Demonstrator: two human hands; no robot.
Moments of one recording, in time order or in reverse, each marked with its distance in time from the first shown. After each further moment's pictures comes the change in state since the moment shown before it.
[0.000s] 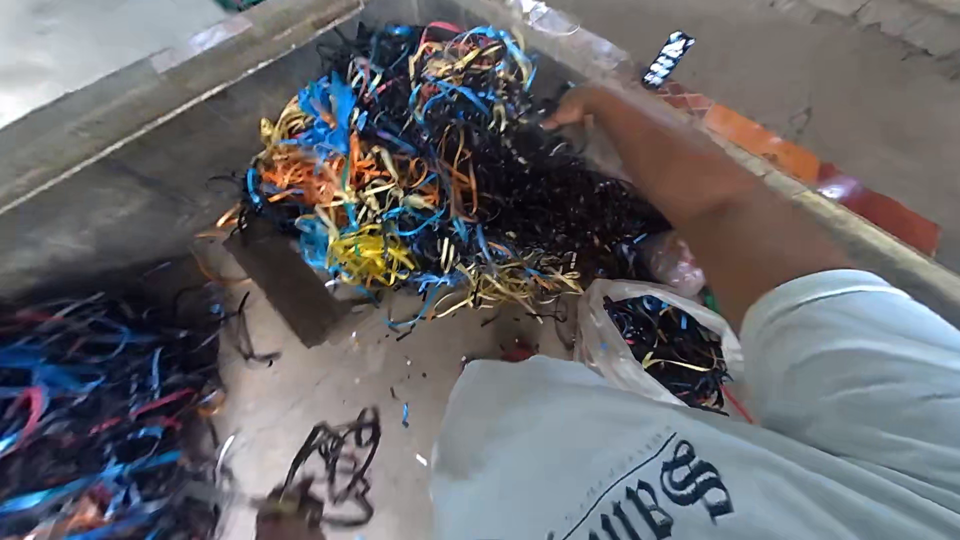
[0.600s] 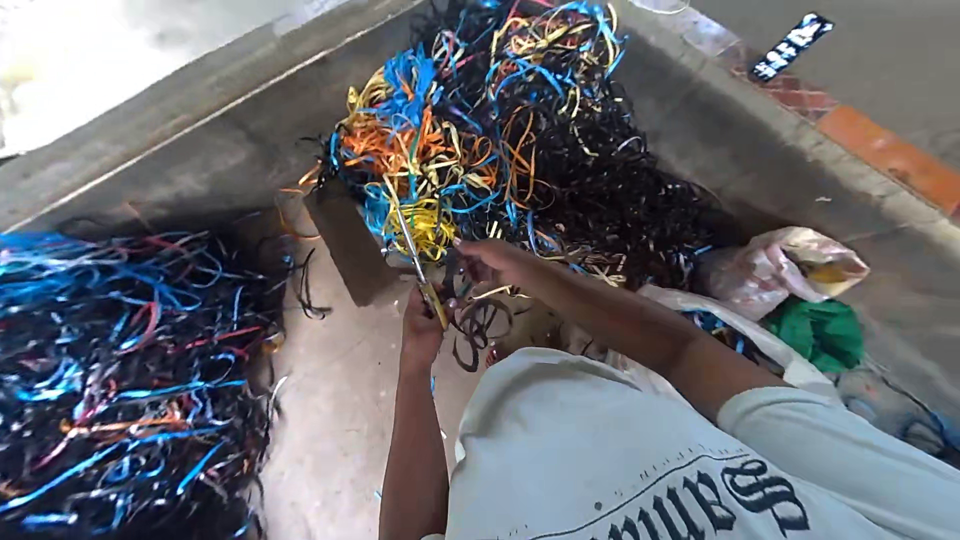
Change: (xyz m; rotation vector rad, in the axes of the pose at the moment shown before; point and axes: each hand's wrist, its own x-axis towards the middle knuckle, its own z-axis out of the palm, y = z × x) left_hand 0.006 0.123 0.195 -0.048 -0.690 0.339; right_hand -0.181 -0.169 0.264 1.104 -0.741 -0.179
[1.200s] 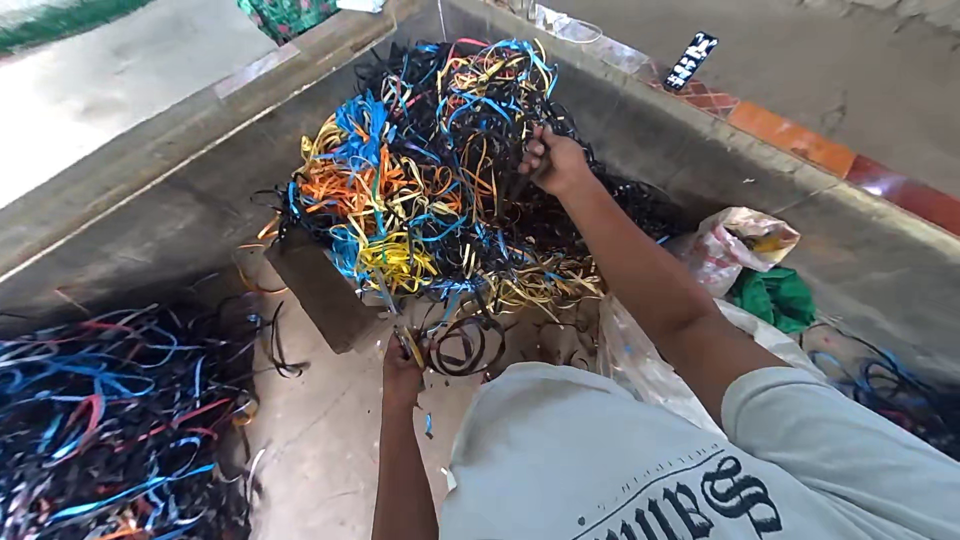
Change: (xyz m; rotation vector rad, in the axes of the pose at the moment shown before) left_hand -0.002 -0.042 -0.028 0.058 0.016 -0.093; right_hand -0.047 -0.106 -0.139 0.698 0.477 -0.631
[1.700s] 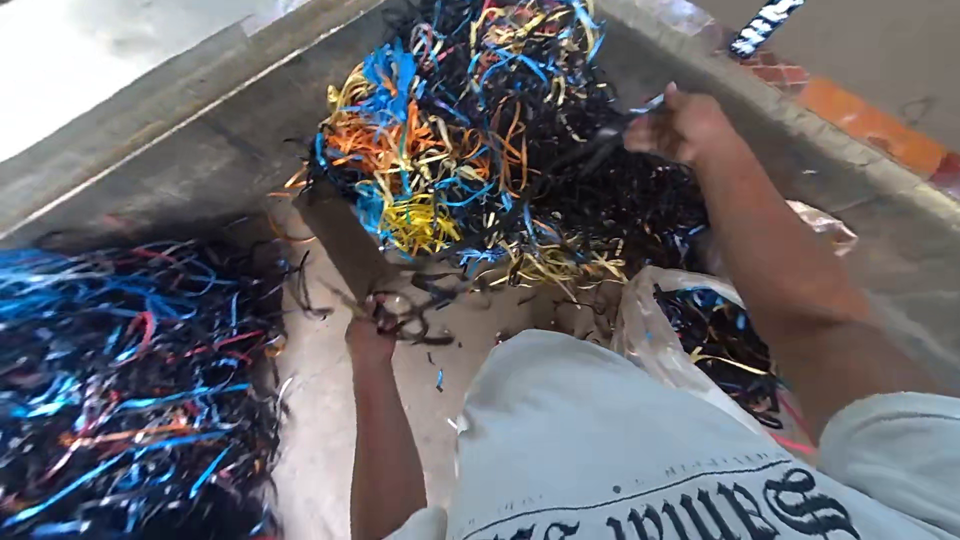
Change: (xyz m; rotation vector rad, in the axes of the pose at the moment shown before) left_hand 0.016 0.015 -0.077 -0.555 0.482 -0.254; right_hand -0.008 -0.060 -0.079 -0.707 0.085 0.014
